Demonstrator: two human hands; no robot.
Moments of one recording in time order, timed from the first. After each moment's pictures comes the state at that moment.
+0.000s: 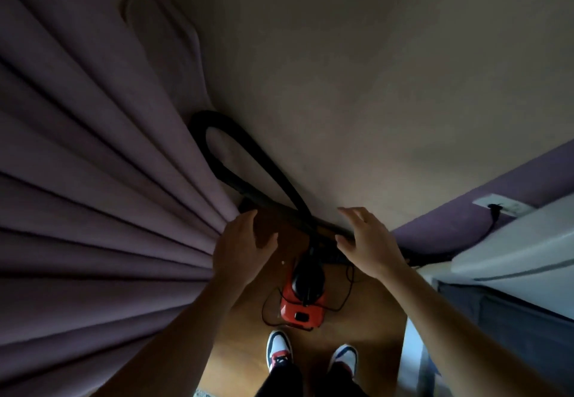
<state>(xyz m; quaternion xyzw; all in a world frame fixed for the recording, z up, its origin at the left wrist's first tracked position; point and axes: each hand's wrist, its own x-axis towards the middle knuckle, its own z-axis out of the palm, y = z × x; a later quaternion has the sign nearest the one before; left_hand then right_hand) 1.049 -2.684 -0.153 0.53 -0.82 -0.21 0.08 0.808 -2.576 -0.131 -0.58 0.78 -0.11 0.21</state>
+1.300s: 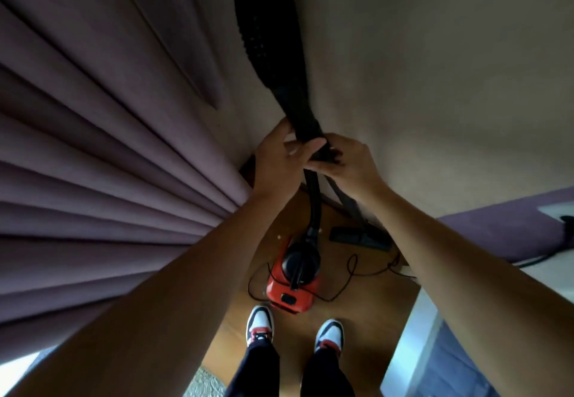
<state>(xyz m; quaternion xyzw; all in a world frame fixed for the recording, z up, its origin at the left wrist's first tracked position) 0.914 -2.735 -0.185 0.49 -0.59 -0.51 0.37 0.763 -2.702 -0.229 -0.60 0.64 -0.36 0.31</state>
